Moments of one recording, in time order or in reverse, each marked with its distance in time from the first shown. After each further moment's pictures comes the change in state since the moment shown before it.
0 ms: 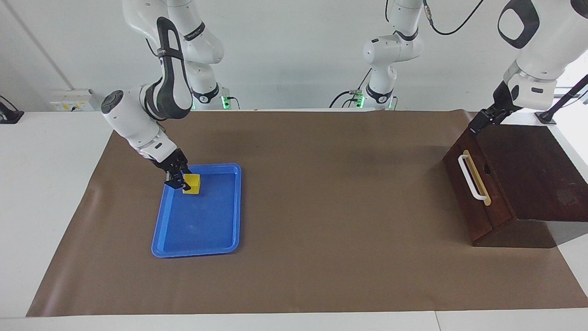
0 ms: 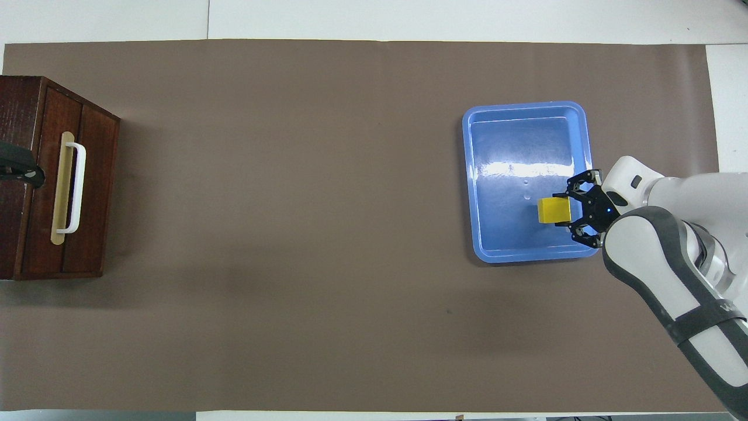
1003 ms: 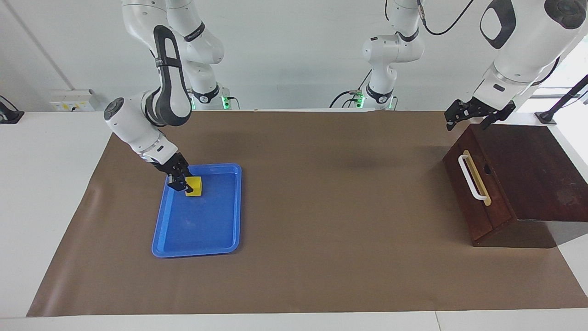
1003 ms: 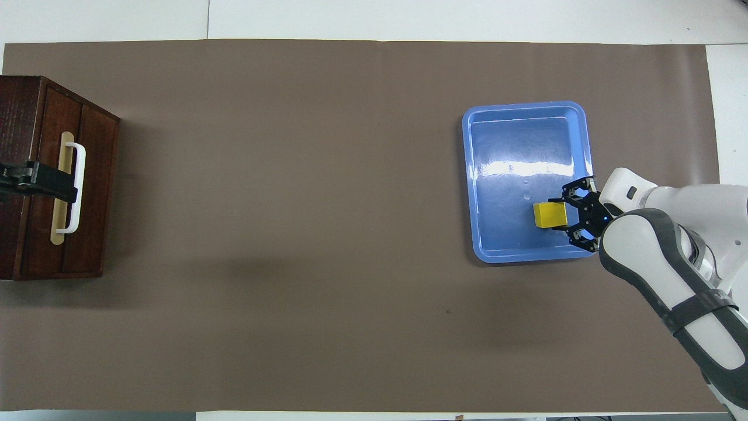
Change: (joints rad) left arm -0.173 0.001 0.080 0.003 -0.001 -0.039 0.301; right arm -0.012 0.036 -0.001 -0.034 0.070 0.064 -0.155
